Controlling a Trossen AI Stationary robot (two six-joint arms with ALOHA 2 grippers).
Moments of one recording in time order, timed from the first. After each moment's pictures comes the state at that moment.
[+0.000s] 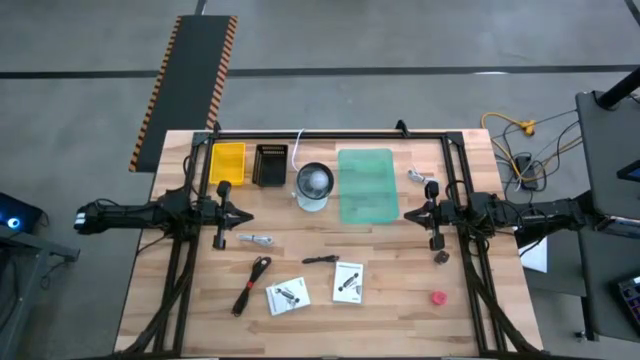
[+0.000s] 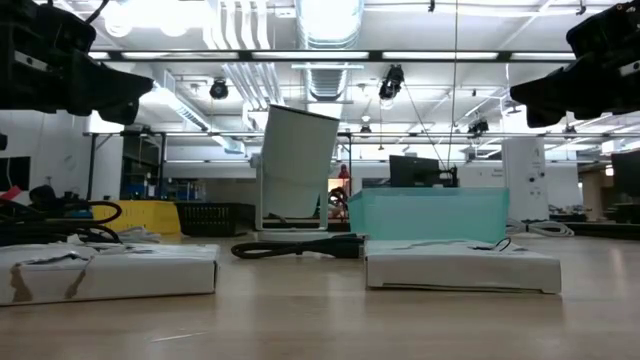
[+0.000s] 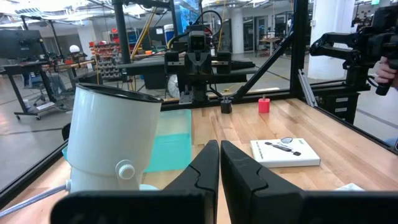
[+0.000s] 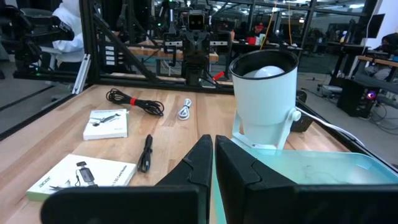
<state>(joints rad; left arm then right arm) -0.01 0.08 0.01 0.04 0.02 0.09 0.05 0.06 0.01 0.02 0.05 -0.04</state>
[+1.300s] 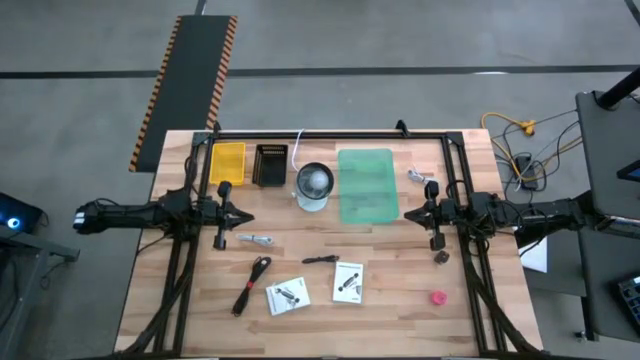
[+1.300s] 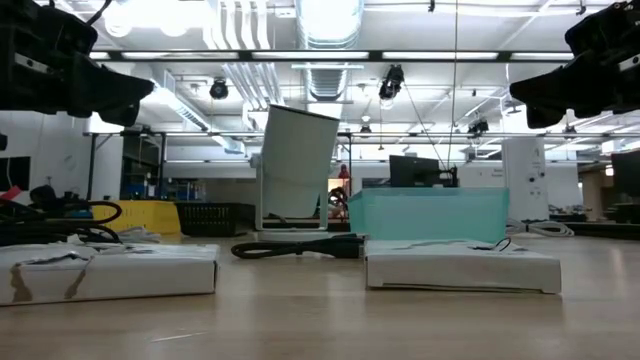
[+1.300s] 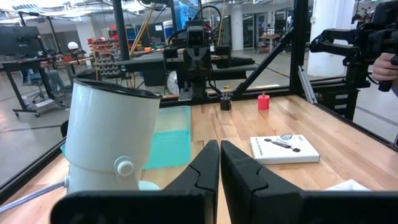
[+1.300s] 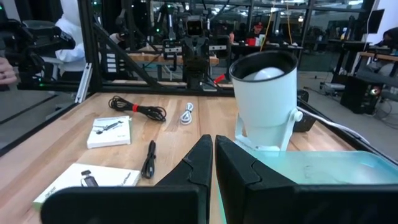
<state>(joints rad) -0.01 0.09 0.01 0.04 0.02 0.08 0.05 0.06 0.01 0.04 0.05 0.00</state>
